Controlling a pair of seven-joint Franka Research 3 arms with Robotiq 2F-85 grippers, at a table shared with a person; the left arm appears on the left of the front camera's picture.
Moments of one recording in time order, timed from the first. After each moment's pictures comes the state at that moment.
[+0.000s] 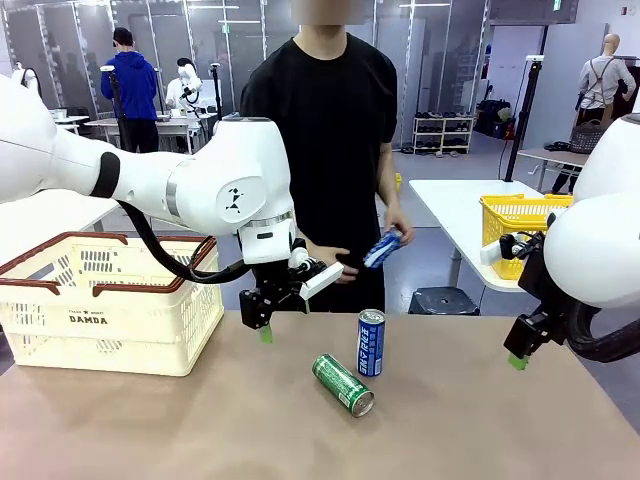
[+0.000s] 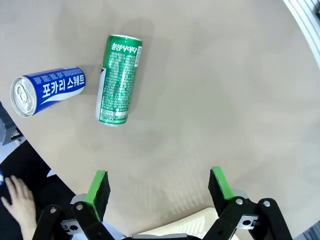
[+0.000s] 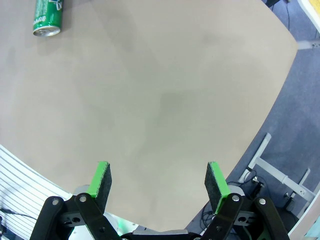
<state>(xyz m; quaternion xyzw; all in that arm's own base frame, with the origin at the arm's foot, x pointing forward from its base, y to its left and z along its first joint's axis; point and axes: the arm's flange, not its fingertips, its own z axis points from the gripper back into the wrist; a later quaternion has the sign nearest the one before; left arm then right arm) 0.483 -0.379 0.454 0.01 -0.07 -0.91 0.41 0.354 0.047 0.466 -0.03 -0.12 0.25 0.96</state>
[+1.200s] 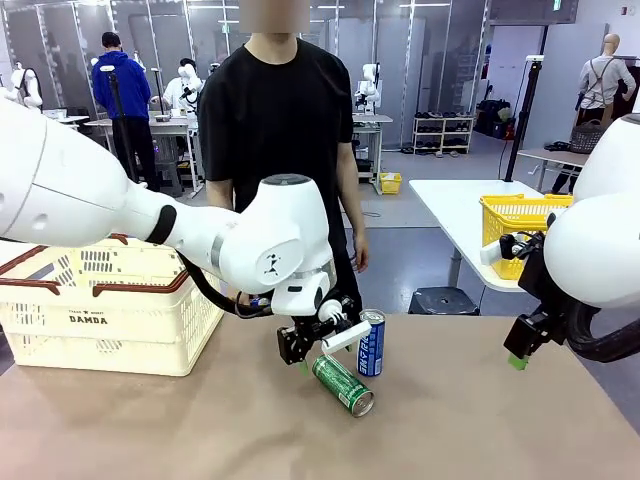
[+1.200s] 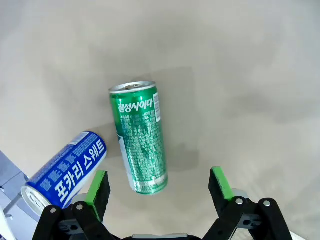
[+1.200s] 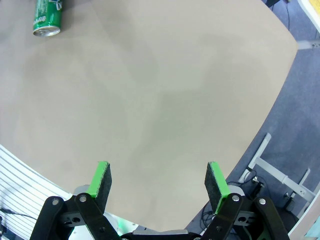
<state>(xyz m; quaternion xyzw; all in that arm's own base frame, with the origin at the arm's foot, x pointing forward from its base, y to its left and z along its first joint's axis) 0.475 -0.442 0.377 0.03 -0.10 -0.97 0.24 0.355 0.047 0.466 -0.03 -0.12 0.25 0.96</state>
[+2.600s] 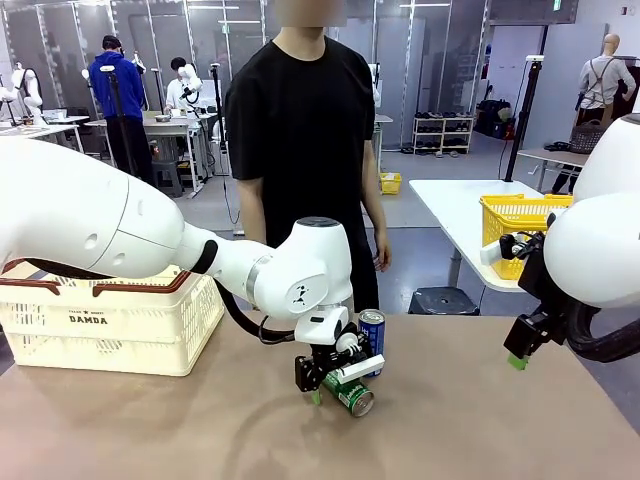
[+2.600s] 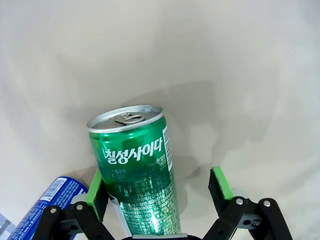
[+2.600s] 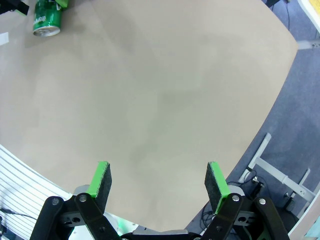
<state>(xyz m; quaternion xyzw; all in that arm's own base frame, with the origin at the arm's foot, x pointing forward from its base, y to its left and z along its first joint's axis) 0.500 -0.473 0.301 -0.02 -0.05 -0.97 0.22 0.354 0.047 0.466 -0.03 -0.12 0.25 0.96</state>
